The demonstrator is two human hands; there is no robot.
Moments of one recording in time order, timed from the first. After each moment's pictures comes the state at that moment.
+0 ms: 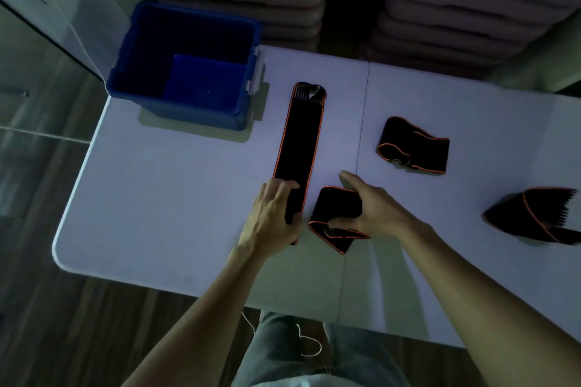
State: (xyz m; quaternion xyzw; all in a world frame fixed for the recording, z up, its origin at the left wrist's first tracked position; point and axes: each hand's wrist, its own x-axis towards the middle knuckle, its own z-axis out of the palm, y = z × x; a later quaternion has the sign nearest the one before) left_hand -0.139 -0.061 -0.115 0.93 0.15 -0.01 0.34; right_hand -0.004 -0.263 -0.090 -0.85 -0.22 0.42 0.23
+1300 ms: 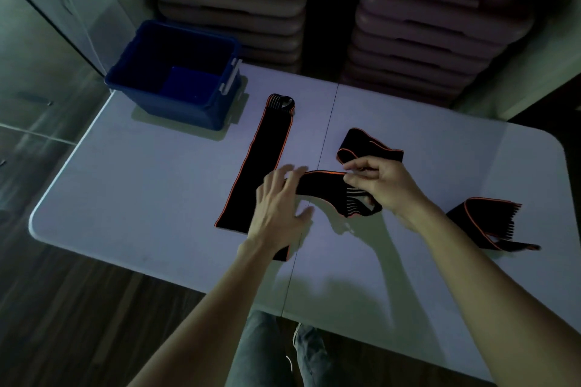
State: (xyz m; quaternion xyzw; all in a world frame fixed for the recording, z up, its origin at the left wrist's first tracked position) left_hand -0.110 -0.173 -0.078 0.93 0.18 0.05 0.31; right_hand 0.030 -0.340 -0.014 -0.79 -0.09 0.35 0.49
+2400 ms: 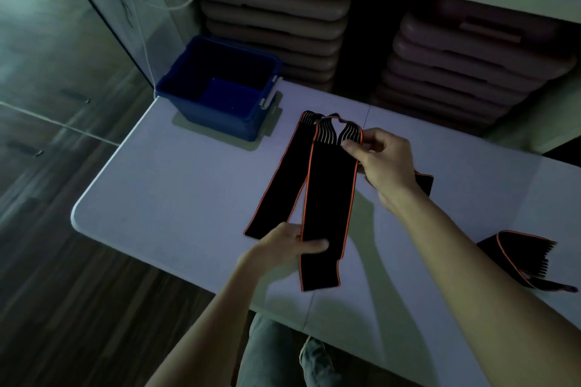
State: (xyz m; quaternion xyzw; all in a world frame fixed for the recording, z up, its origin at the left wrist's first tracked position) left_hand -0.153 -0.139 -0.057 0.64 0.27 -0.20 0.68; right_hand 0.028 -0.239 0.022 -0.77 -0.09 0.21 0.60
